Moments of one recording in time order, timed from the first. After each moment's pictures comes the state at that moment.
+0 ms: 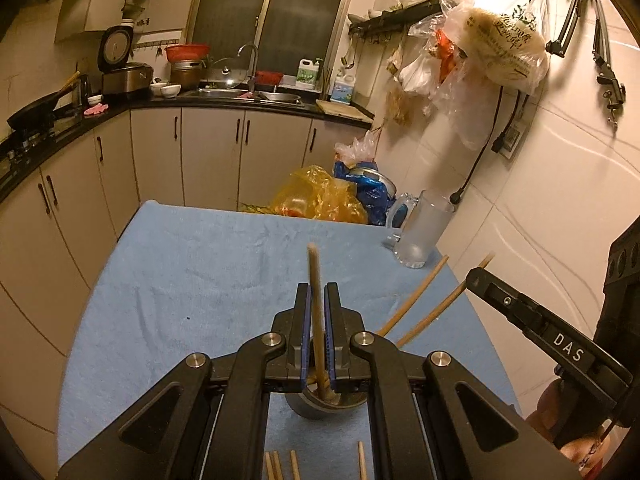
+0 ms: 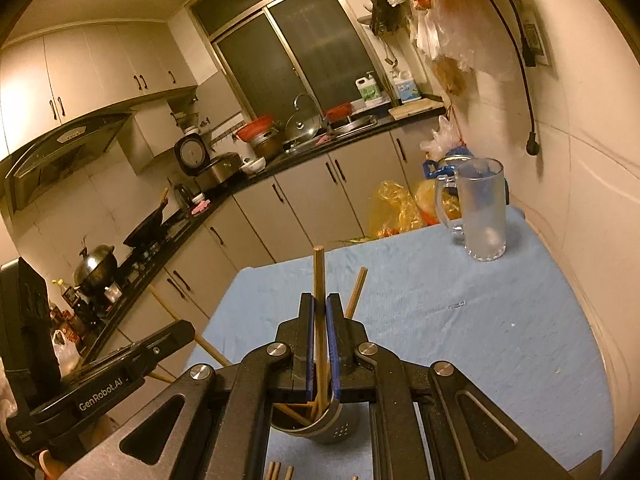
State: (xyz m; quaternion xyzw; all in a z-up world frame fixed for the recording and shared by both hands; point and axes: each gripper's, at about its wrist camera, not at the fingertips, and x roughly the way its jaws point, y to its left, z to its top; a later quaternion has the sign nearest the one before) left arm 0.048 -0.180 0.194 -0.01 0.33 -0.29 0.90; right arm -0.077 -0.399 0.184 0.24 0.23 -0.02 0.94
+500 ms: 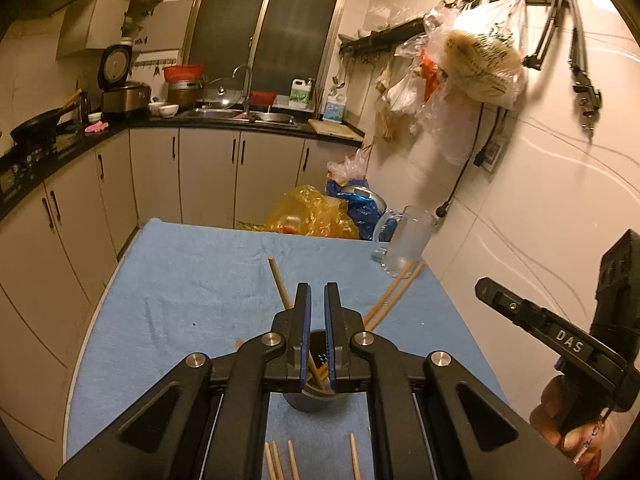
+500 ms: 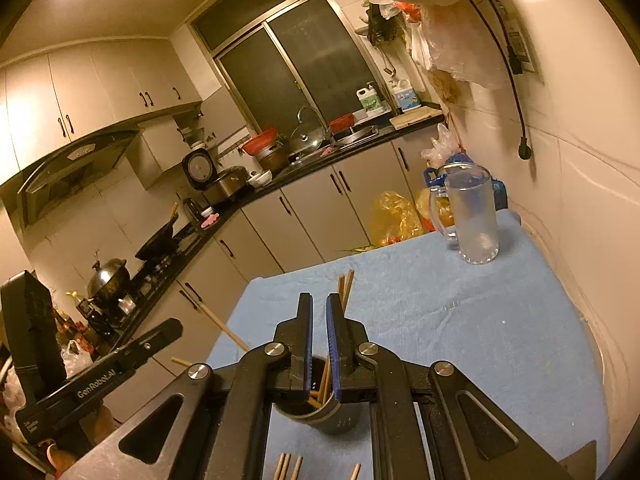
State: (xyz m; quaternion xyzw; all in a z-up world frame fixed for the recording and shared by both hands) left arm 0.007 -0.162 0.221 -0.02 0.29 -0.30 0.91; right arm -0.121 -0.408 0.197 0.26 0.21 -0.02 0.94
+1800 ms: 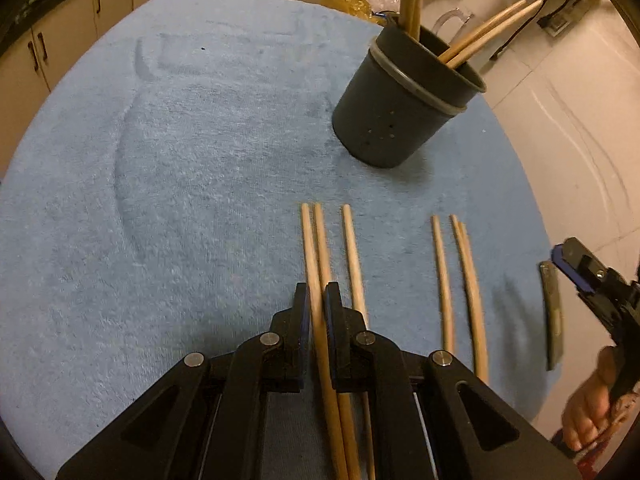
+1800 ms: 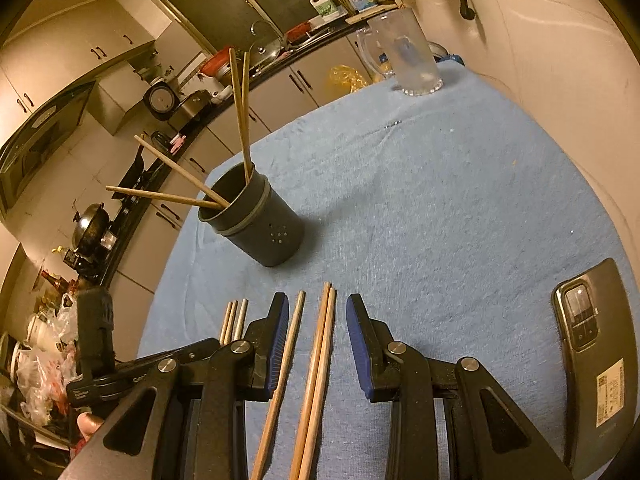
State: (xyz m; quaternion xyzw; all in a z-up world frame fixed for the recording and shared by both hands) left arm -0.013 -0.131 0.018 0.01 0.56 -0.27 0.79; right arm -0.188 -0.402 0.062 0.31 0.37 -0.02 0.88
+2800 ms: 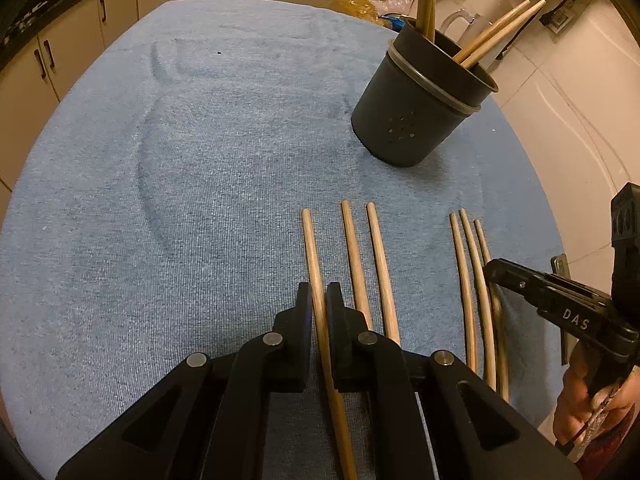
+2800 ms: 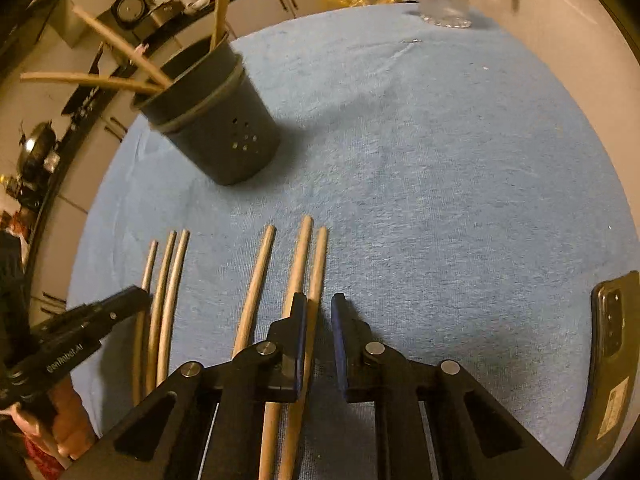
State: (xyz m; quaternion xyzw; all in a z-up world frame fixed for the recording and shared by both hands) left arm -0.011 -0.113 0.016 0.02 0.55 -0.26 0.79; right arm -0.127 -0.352 0.012 0.20 0.52 -0.04 0.83
